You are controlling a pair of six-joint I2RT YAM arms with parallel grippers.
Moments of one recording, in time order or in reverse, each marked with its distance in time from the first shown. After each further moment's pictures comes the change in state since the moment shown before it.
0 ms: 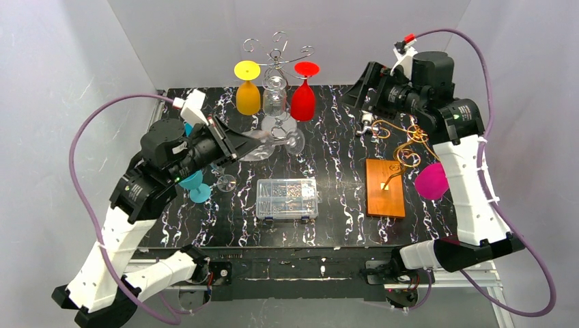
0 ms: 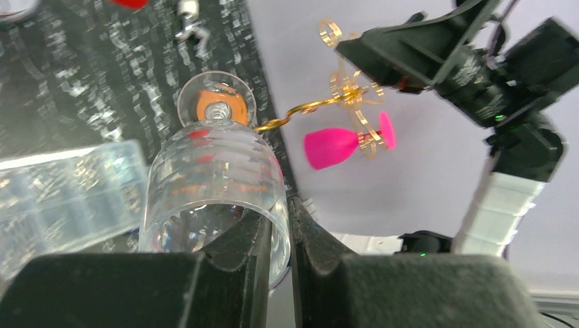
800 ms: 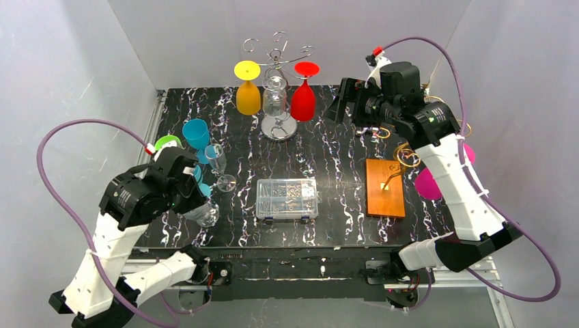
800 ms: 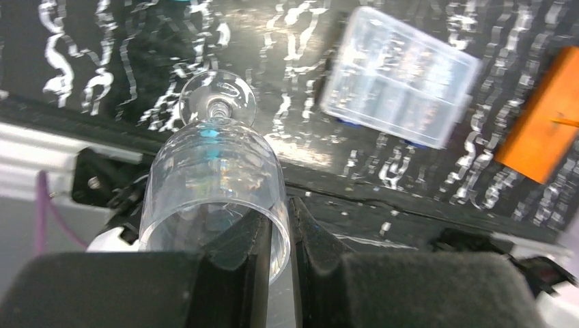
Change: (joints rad) left arm 0.000 -0.024 0.085 -0.946 -0.456 0.023; right arm 0.192 0.019 -0.077 0.004 0.204 -0.058
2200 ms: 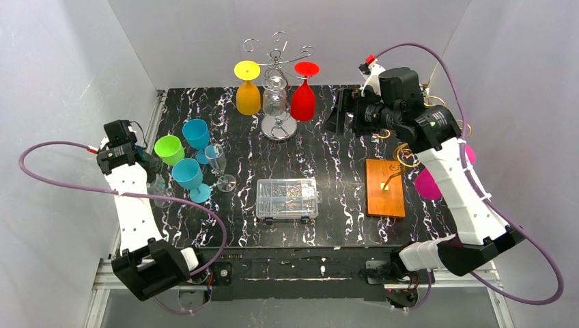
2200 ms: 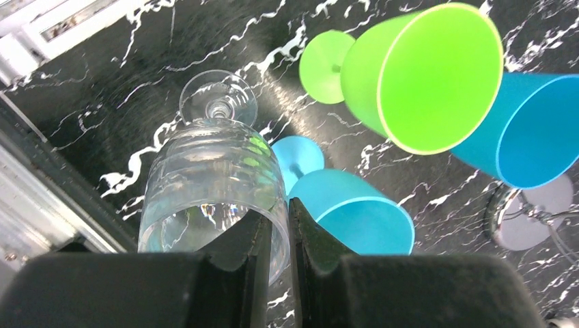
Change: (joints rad) left arm 1.020 0.254 -0.253 0.498 0.127 0.260; right arm 0.014 -0.022 -0.032 -0.046 -0.079 -0.080
